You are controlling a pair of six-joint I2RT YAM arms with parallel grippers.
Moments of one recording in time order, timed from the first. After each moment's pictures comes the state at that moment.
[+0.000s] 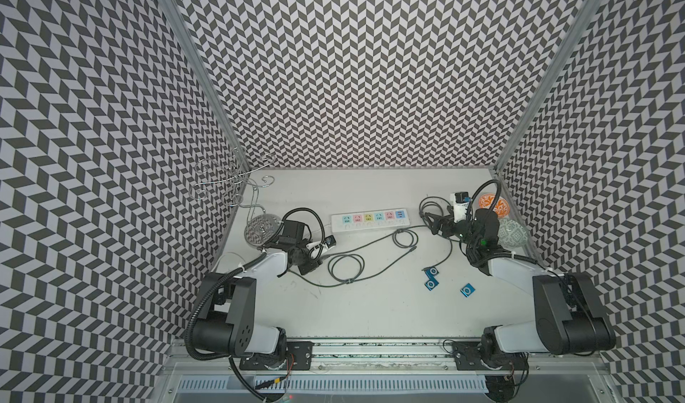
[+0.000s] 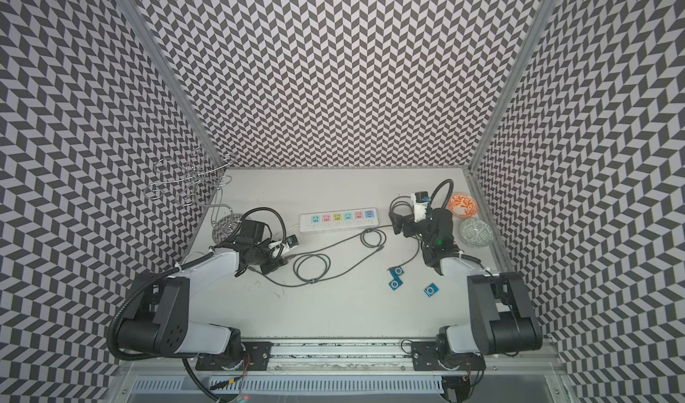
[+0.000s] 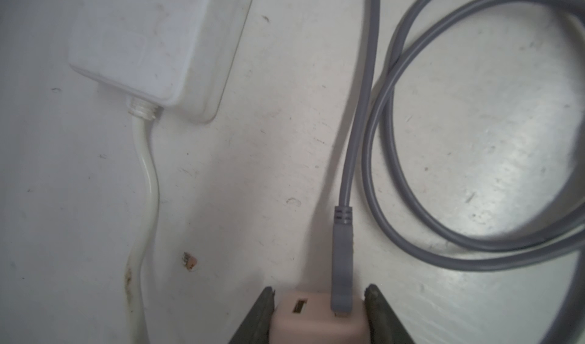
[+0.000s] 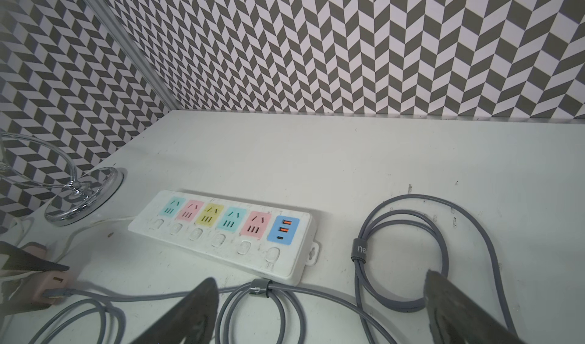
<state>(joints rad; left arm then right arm) -0.18 1.41 0.66 -0.32 0.27 0.93 0.08 1.42 0.57 0.54 -0.42 0.10</state>
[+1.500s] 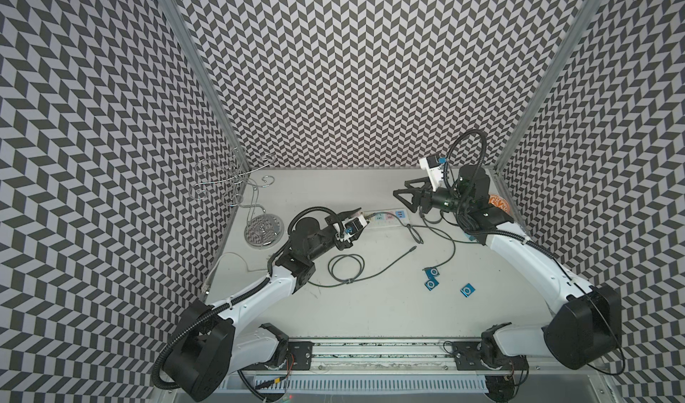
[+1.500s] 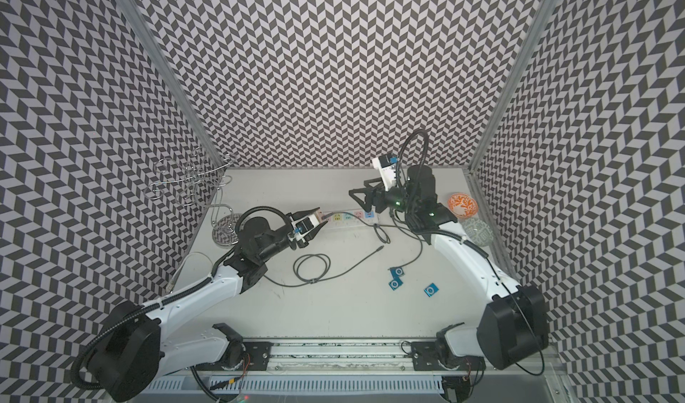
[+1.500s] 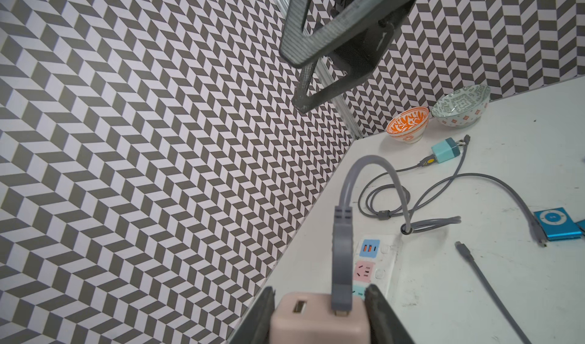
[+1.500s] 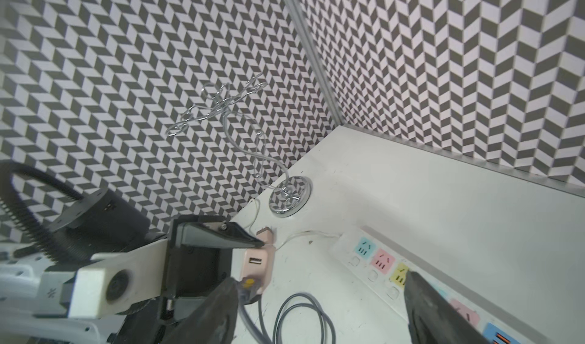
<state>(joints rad) -0.54 1.20 0.60 0.58 0.36 0.64 0.38 1.37 1.15 -0.01 -0.70 0.24</state>
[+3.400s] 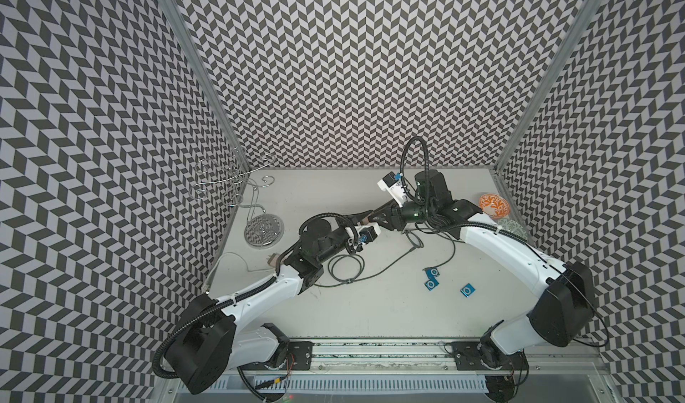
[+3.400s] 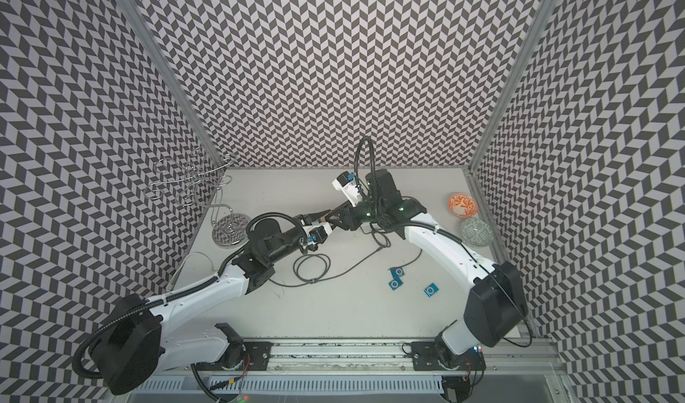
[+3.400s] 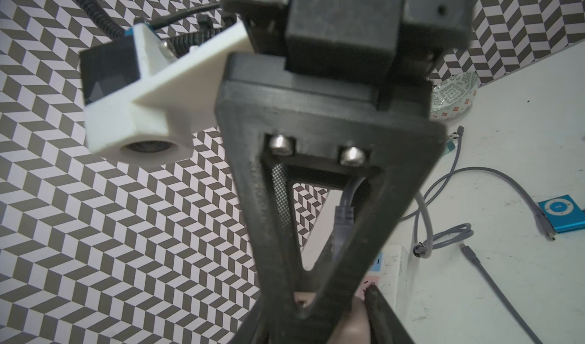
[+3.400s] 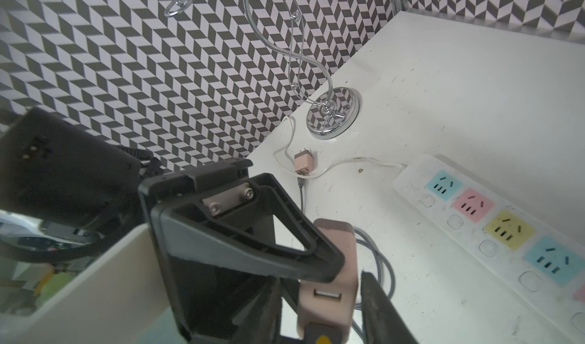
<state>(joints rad) -0.65 1.23 0.64 0.55 0.27 0.79 0.58 1.53 1.33 -0.37 -0.70 0.14</state>
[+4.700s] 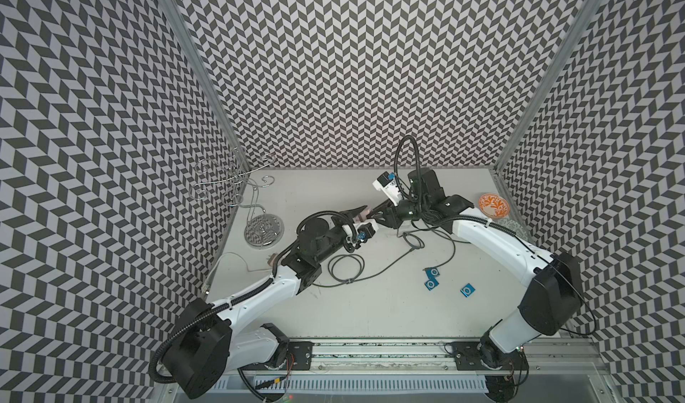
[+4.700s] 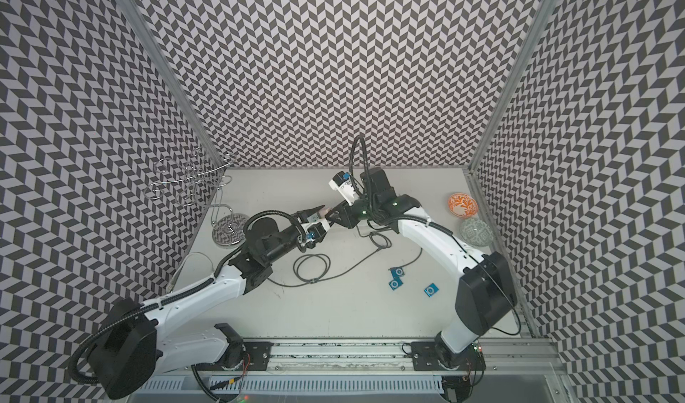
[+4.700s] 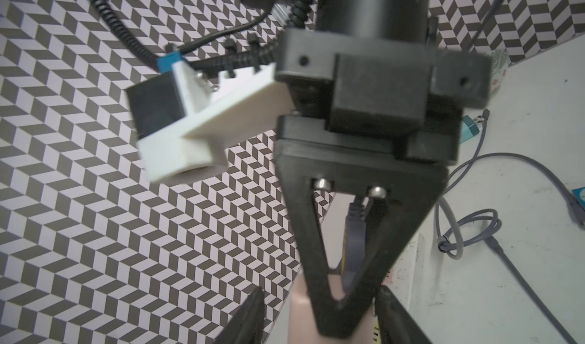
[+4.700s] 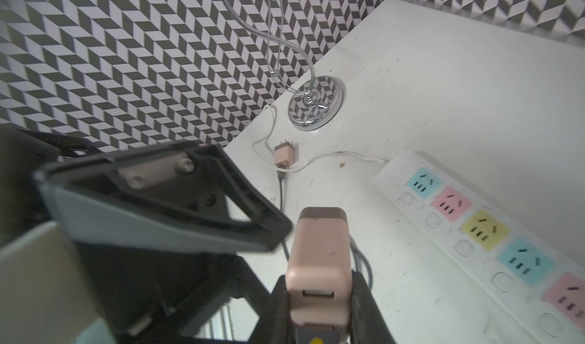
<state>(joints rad) -0.61 1.18 0.65 0.51 0.21 0.77 0.55 1.60 1.38 -0.41 -0.63 0.05</state>
